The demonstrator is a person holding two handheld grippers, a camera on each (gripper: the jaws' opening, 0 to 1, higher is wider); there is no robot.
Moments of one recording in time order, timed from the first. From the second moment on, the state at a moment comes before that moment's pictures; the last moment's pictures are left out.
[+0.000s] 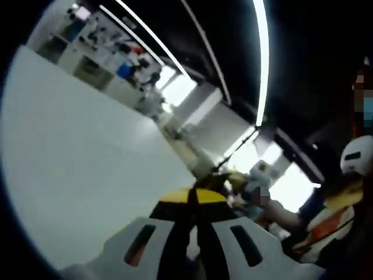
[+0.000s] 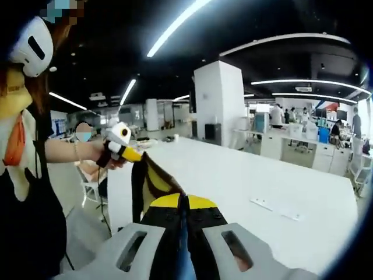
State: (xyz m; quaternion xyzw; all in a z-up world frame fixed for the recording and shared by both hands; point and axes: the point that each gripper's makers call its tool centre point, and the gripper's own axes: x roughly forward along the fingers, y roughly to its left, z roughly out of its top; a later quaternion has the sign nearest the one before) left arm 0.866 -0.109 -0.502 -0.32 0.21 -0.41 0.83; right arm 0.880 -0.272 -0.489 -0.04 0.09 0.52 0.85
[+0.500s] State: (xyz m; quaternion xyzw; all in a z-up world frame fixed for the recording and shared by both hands) left arm 0.957 -0.105 -0.560 -0.35 0.25 -0.38 0.82; right arm 0.981 -0.268 -0.554 -0.04 0.15 0.50 0.85
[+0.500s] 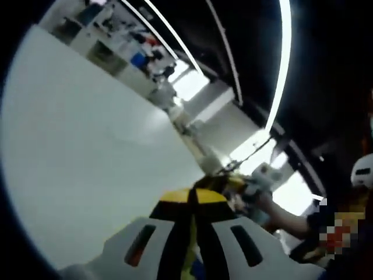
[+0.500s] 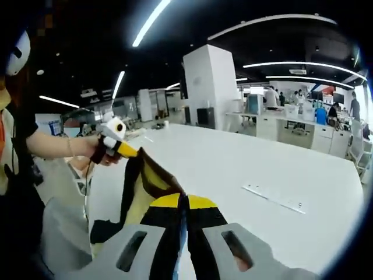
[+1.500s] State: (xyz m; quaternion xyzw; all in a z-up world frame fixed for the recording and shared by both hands) left arm 1.078 -0.090 -0.671 -0.40 0.33 -0.31 0.80; right arm 1.112 -0.250 -0.670 -0.07 0.24 0.49 0.83
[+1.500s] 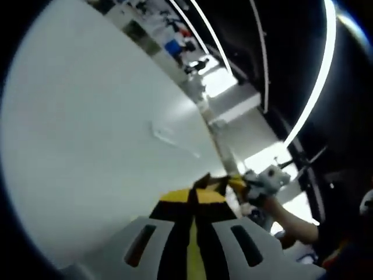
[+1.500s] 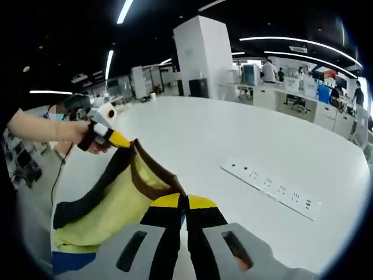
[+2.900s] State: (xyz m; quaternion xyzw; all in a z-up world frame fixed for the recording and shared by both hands) left arm 1.134 -0.093 -0.757 -0.44 0.39 -0.17 0.79; right arm 1.166 -0.254 -0.766 -0.09 0.32 0.41 0.85
